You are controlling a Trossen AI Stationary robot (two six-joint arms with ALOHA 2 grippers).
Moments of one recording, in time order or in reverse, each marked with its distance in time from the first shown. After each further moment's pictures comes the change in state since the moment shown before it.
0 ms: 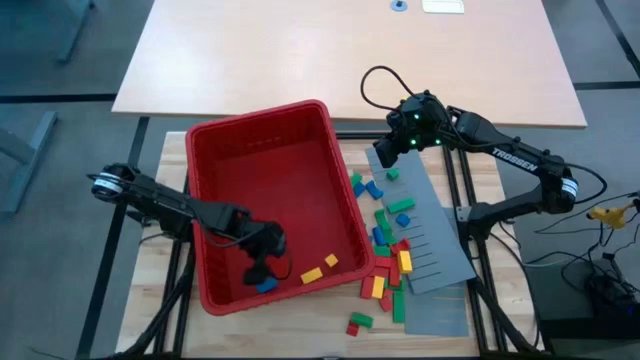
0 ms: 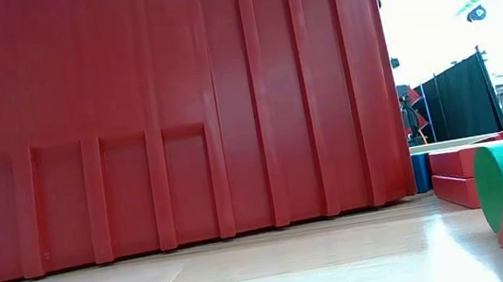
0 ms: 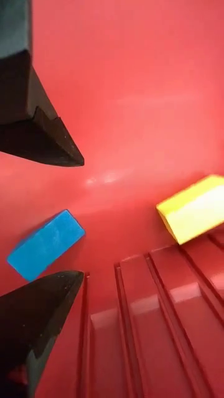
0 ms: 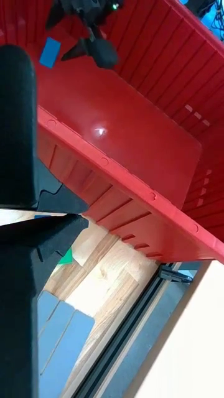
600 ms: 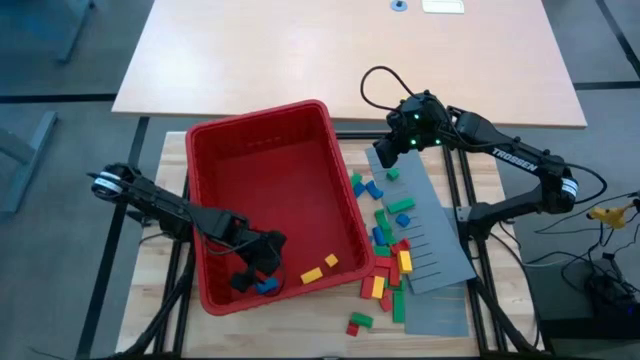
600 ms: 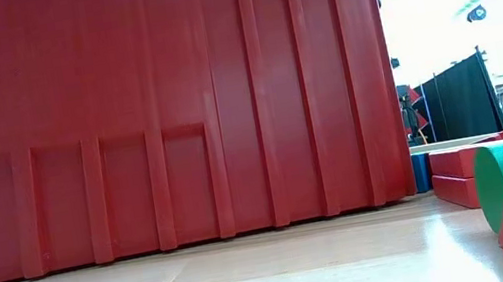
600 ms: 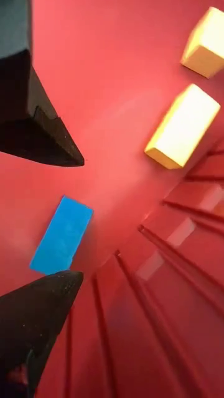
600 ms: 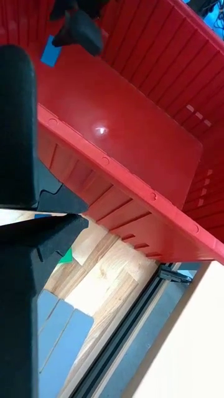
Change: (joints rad) left arm -0.091 0.000 0.000 0.007 0.003 0.422; right arm 0.000 0.000 0.000 -0.002 0.000 -0.011
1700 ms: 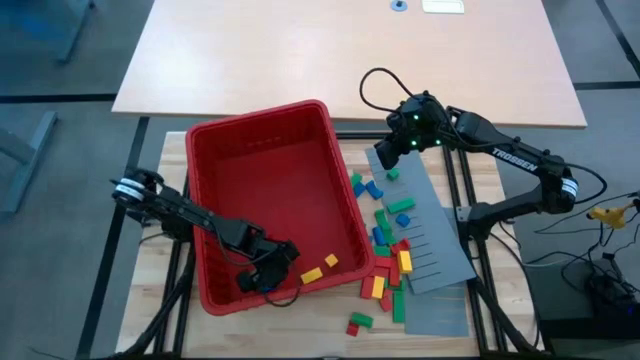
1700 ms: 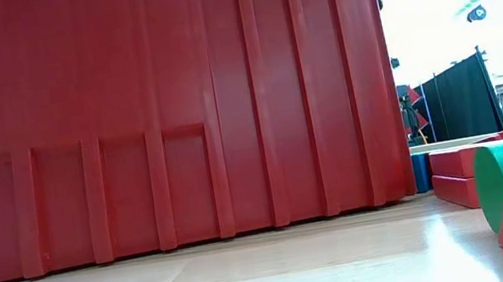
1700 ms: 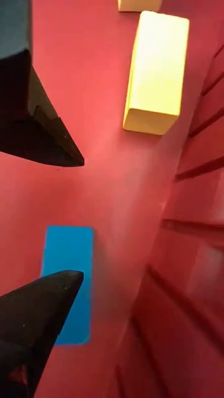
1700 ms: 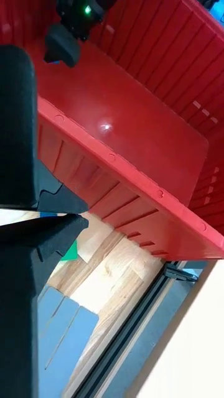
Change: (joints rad) left arm 0.002 0.191 0.000 0.099 0.008 0.484; right arm -0.001 0.000 0.000 -0.014 0.000 -0.009
